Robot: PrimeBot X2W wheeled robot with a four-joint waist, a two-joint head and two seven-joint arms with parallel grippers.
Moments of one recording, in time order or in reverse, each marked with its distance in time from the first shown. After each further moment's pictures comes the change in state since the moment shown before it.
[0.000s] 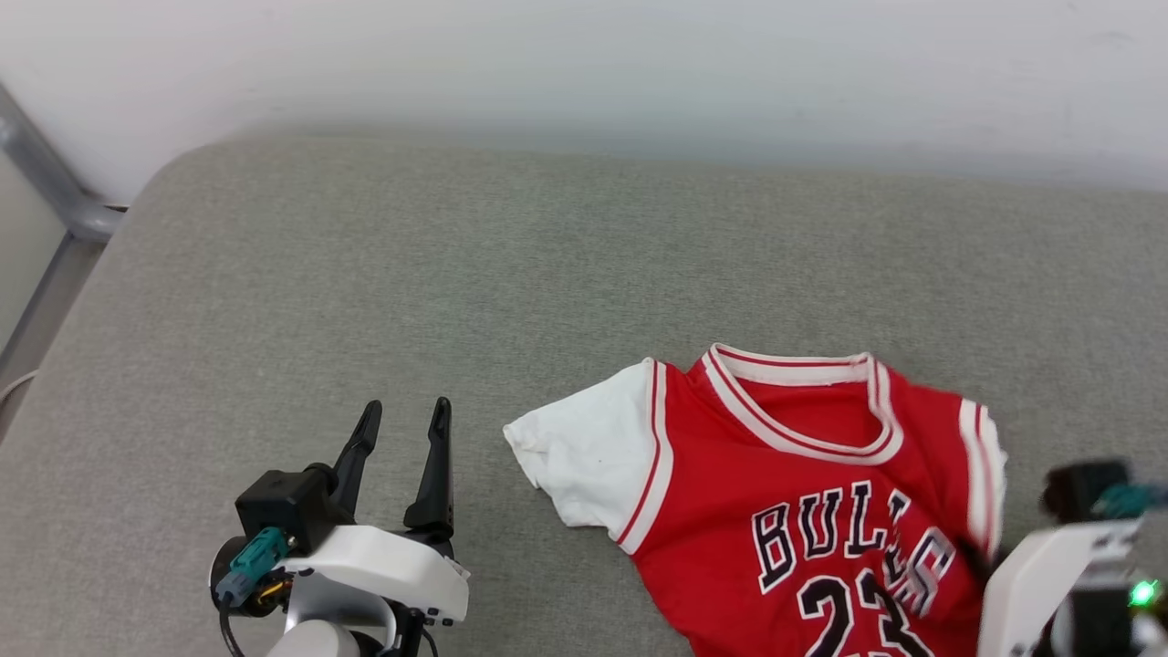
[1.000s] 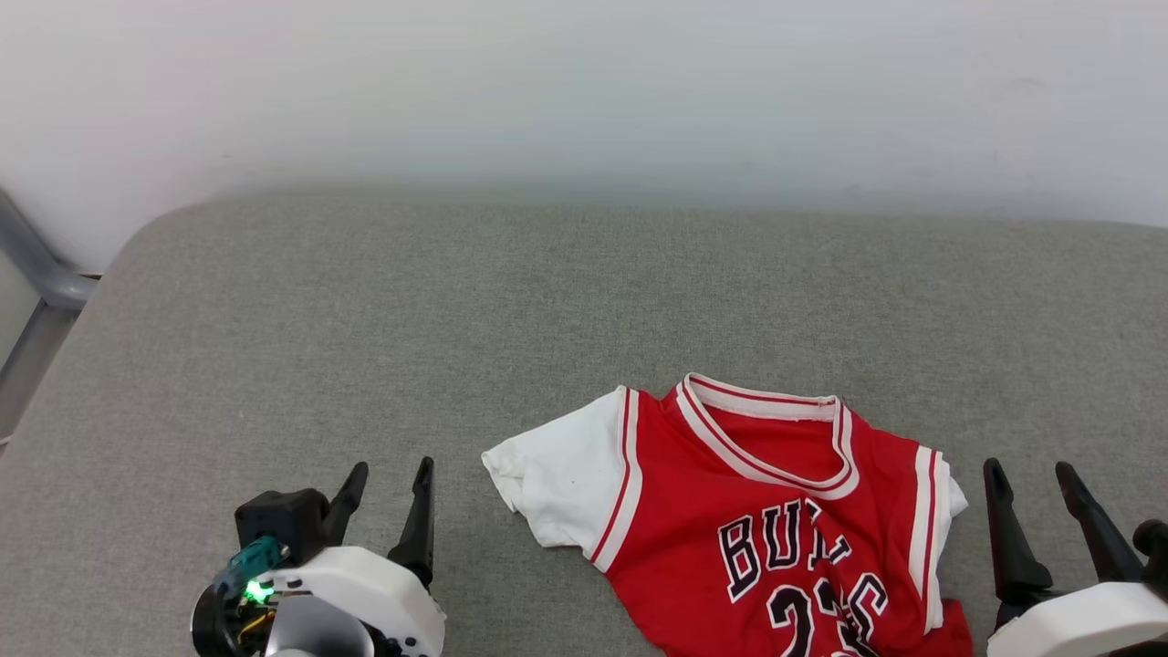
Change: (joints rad) left arm 0.053 0.061 -0.008 0.004 -0.043 0.033 0.130; right arm 0.151 0.202 -0.112 -0.152 -0.109 0.000 -0.563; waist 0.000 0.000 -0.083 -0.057
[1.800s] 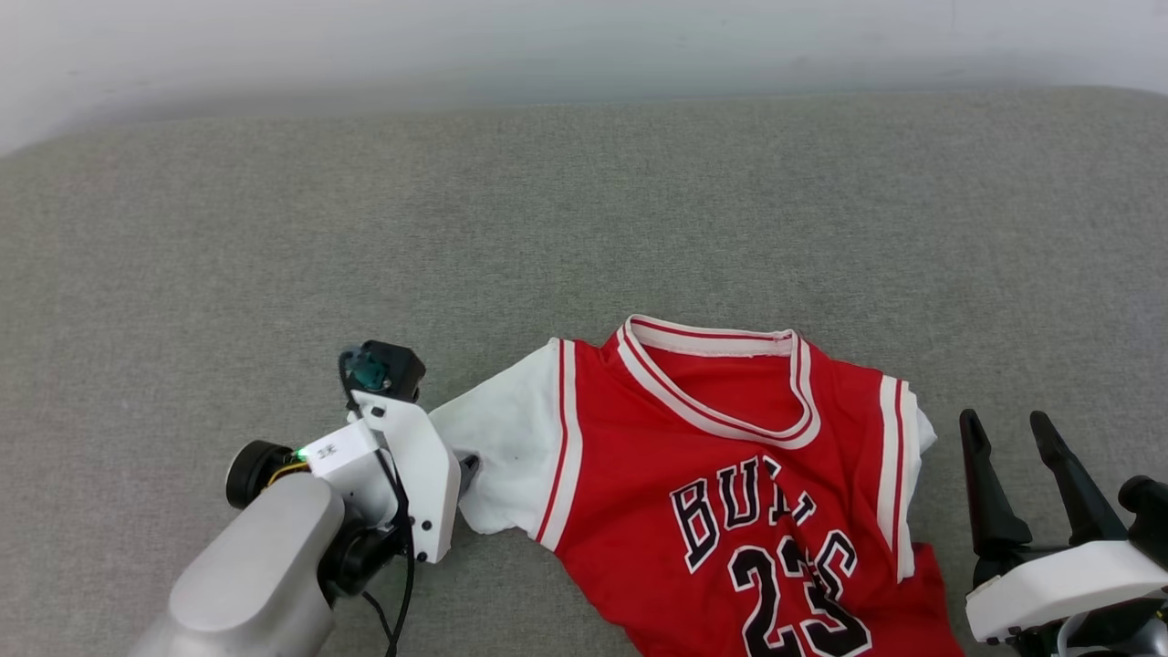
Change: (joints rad) left arm -0.437 0.043 -0.226 0.367 -0.065 -0.194 0.671; right arm -0.073 0.002 0.042 -0.012 0.047 0.000 -0.002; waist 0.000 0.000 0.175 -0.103
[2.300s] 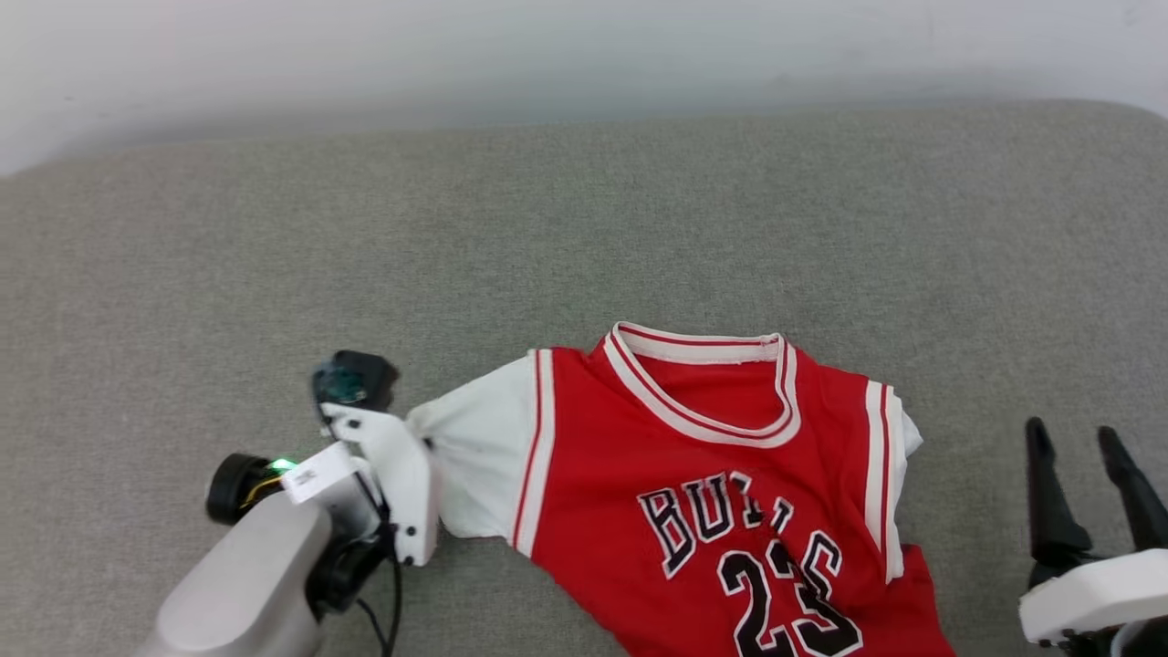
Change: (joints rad) left arm 0.014 -0.004 0.016 0.028 0.028 0.025 -0.153; right arm 0.002 0.000 -0.095 0.022 0.006 0.000 -0.005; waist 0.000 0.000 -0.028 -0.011
